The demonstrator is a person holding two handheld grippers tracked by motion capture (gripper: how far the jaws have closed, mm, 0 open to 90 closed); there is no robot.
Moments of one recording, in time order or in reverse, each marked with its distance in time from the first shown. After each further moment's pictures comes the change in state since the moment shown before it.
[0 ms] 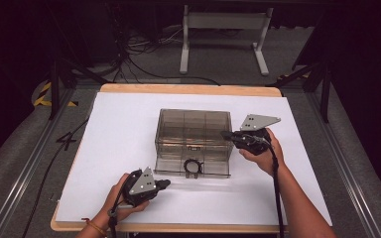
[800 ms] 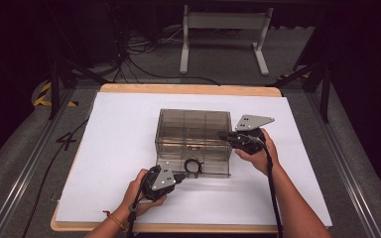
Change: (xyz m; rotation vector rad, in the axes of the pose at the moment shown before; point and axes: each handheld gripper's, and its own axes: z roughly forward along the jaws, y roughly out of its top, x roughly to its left) left arm -0.006 0.023 0.032 -0.002 0.056 -0.001; right arm 0.000 -0.004 0.015 0.005 0.003 0.015
